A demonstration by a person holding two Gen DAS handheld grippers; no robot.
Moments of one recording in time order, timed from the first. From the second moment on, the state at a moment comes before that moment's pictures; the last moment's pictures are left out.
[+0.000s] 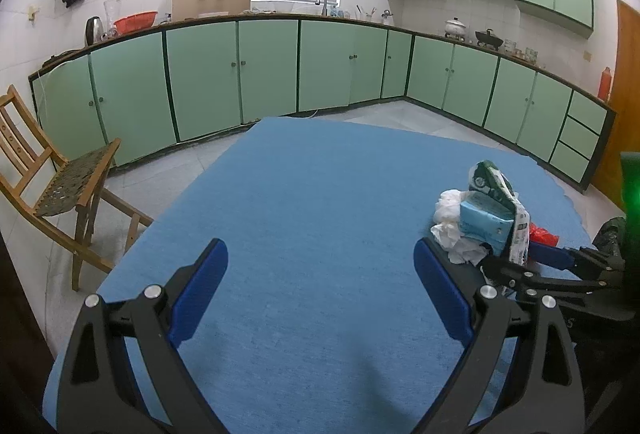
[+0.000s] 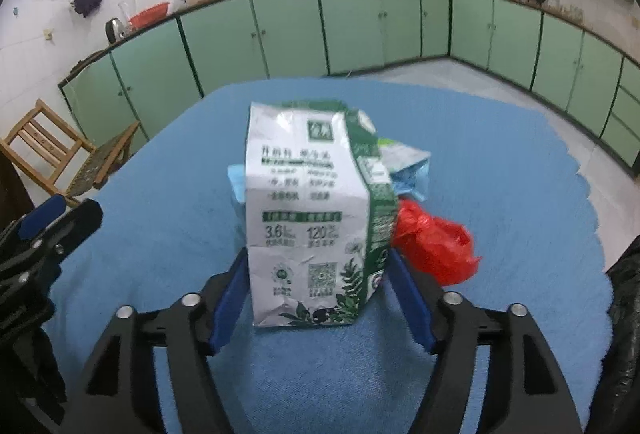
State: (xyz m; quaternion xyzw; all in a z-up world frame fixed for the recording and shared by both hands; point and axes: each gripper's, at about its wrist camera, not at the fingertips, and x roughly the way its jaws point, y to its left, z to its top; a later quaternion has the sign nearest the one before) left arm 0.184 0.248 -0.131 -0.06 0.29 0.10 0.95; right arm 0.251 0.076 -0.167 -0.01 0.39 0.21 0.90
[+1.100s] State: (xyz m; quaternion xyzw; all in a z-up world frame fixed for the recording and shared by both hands) left arm 0.191 0.202 -0.128 -0.04 0.29 0.06 0.96; right arm 0.232 0.008 -0.140 0.06 0.36 0.22 0.91
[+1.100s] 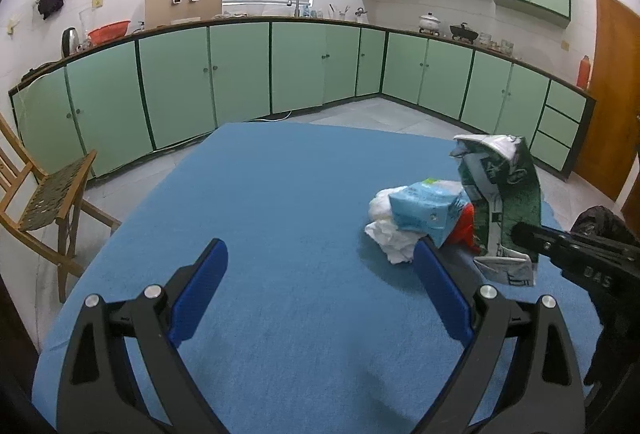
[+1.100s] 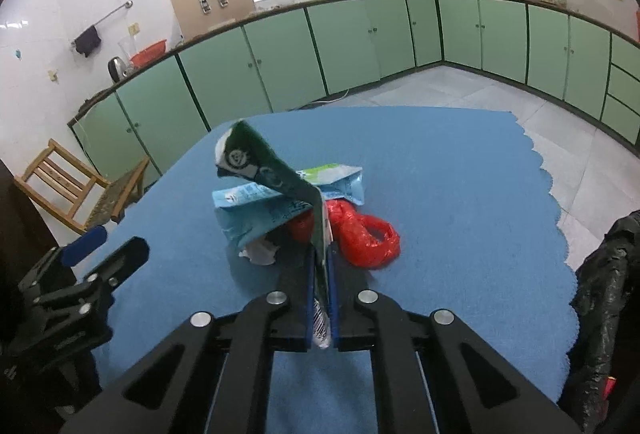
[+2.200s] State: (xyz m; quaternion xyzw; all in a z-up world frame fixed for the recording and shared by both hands) left arm 0.234 0.116 -0.141 -0.04 0.32 0.00 0.95; right arm 0.231 -0.079 -0.141 0.15 0.37 0.16 0.90
